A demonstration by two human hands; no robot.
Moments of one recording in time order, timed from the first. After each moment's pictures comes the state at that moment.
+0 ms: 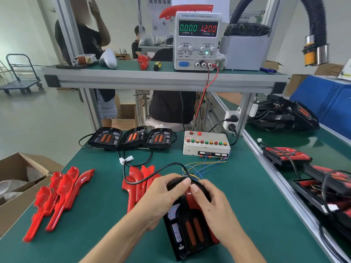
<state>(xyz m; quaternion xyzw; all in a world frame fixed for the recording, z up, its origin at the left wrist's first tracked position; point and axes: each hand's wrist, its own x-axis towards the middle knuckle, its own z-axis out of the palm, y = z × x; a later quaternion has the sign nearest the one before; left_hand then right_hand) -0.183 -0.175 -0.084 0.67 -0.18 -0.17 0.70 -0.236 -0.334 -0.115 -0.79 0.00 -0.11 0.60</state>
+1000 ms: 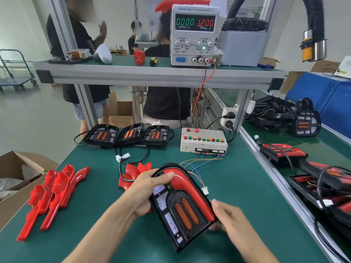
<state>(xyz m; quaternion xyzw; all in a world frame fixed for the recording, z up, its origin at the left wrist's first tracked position) -0.152 -0.162 -0.095 0.56 -0.02 -0.28 0.78 -0.271 -0.378 -0.147 -0.75 0.05 0.01 0.66</state>
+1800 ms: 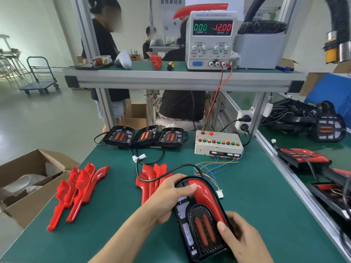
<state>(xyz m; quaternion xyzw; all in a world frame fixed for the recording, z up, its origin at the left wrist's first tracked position) -0.164 -0.163 -0.108 0.65 -0.09 -0.23 0.72 -0.291 -0.358 -0.160 -0.82 0.10 -0.05 0.57</state>
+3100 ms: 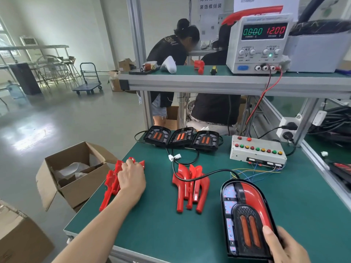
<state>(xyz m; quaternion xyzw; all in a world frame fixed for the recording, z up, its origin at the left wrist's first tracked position) -0.083 0.013 -0.142 0.99 0.13 0.09 -0.04 -0.288 -0.337 -0.161 -0.81 0.17 -0.20 0.53</state>
